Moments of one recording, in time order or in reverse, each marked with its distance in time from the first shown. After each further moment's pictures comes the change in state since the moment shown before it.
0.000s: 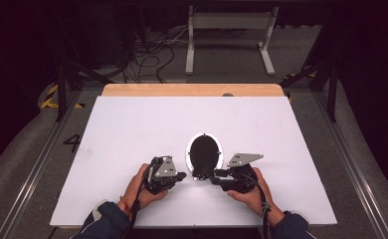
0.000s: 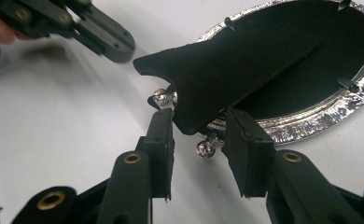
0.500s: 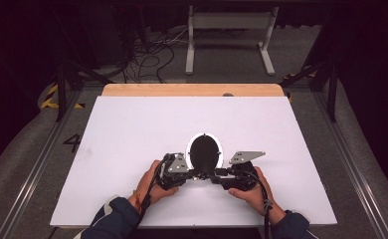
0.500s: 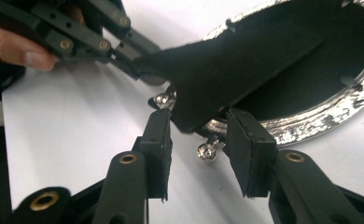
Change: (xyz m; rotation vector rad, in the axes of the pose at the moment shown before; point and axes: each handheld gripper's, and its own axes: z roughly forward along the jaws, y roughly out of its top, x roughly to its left) left arm 0.004 0.014 0.025 -0.007 -0.017 0.000; right arm -0.007 0.001 0.000 0.001 0.045 0.037
